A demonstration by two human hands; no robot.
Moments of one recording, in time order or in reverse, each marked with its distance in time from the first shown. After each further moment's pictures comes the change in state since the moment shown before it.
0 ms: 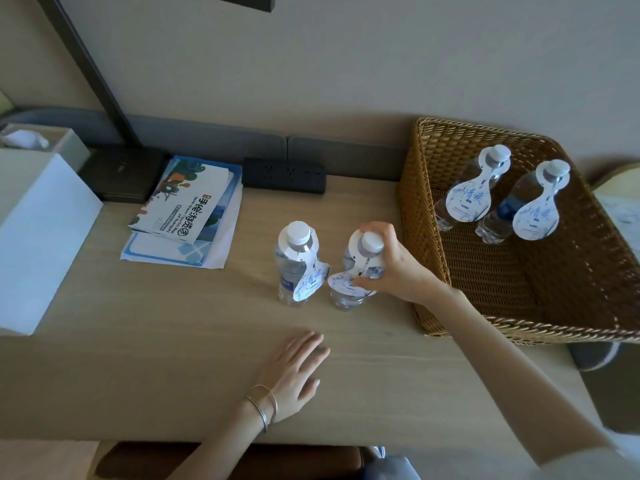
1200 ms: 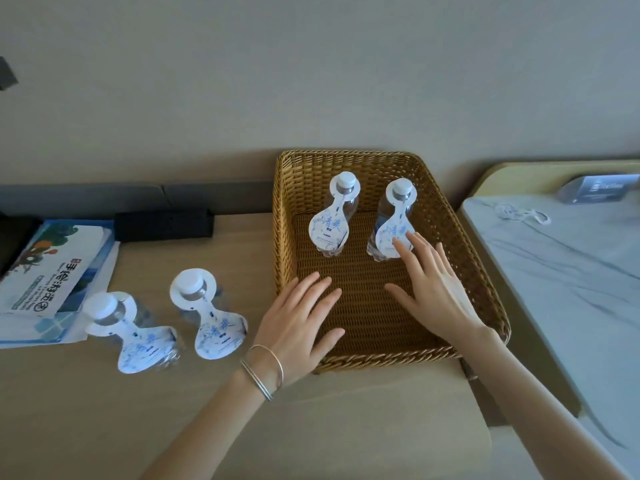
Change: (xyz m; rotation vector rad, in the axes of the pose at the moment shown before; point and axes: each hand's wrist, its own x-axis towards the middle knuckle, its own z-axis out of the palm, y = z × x) left_hand 0.226 0.184 -0.118 0.212 0.165 0.112; right_hand -0.139 0.137 -0.186 -0.698 0.293 0.191
